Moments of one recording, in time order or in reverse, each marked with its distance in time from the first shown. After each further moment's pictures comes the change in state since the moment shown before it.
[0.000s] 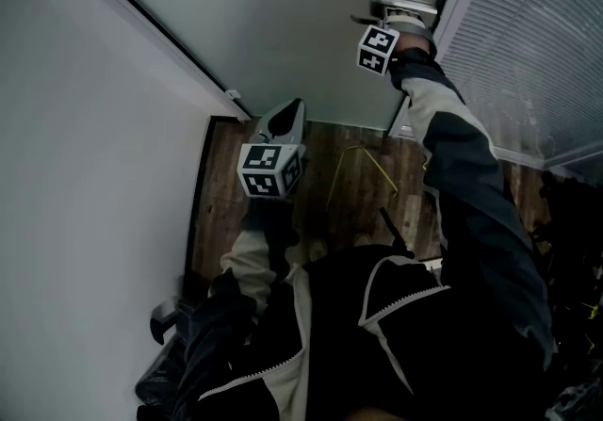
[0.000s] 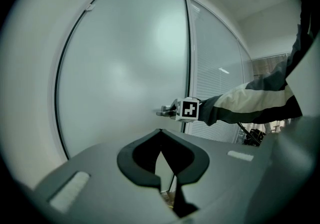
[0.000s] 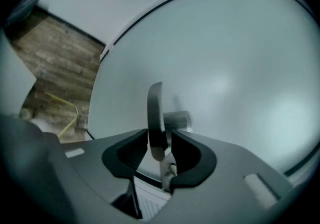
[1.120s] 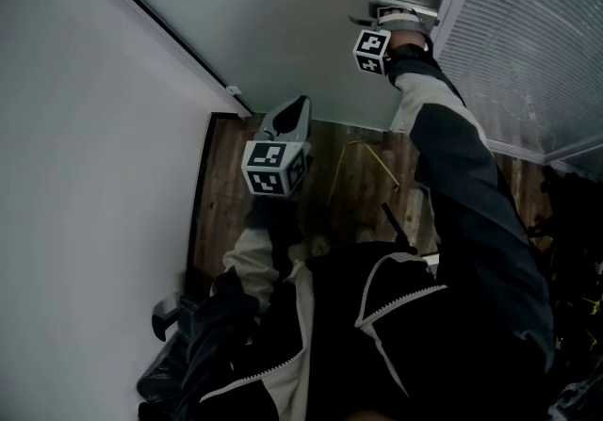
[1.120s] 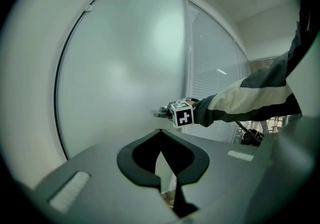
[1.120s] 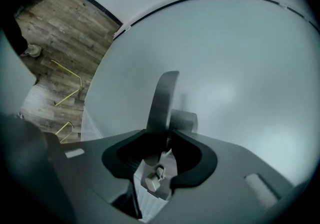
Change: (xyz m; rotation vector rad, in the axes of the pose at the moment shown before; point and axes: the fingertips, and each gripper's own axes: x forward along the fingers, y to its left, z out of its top) left arm -0.012 -0.013 -0.003 -0.014 0.004 -0.018; right arm -0.003 0.018 -0.005 -0.252 0.112 -0.034
